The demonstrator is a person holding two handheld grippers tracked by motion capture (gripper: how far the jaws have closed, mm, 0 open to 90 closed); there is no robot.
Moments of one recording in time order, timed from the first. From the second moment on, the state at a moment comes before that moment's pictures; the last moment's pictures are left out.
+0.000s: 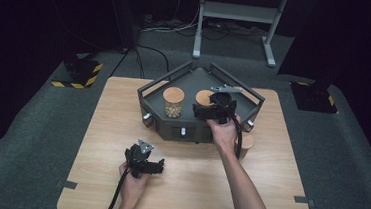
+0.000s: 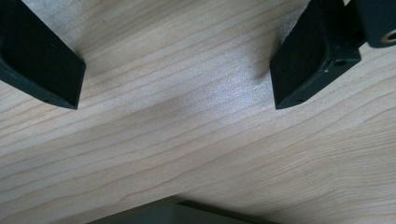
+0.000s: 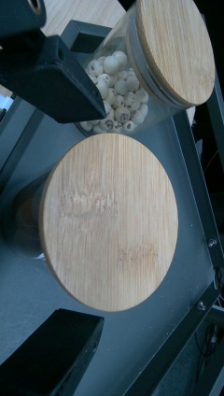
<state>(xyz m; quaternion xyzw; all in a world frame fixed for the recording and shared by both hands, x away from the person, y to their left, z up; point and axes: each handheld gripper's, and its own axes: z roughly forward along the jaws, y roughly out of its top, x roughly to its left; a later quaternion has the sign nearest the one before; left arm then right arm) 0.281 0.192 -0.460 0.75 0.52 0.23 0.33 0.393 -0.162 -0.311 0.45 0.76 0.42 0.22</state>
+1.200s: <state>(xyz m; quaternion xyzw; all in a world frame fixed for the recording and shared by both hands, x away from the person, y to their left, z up) 0.281 0.192 -0.460 0.76 0.52 0.23 0.33 0.375 -0.194 -0.309 0.42 0.76 0.45 0.21</state>
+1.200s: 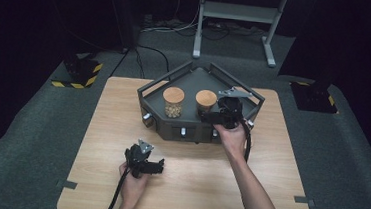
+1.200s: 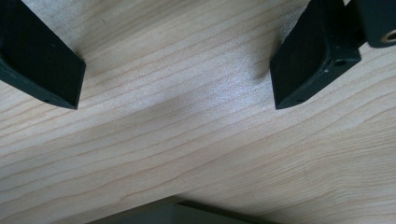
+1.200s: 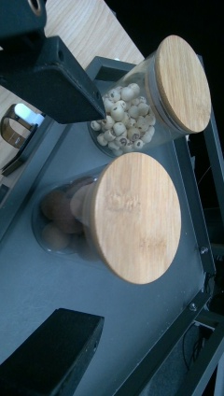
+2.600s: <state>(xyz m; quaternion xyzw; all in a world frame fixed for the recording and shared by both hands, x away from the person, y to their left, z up) 0.281 0.192 -0.460 0.75 0.52 0.23 0.33 0.339 -0.225 -0.331 0.45 0.76 0.43 0.21</state>
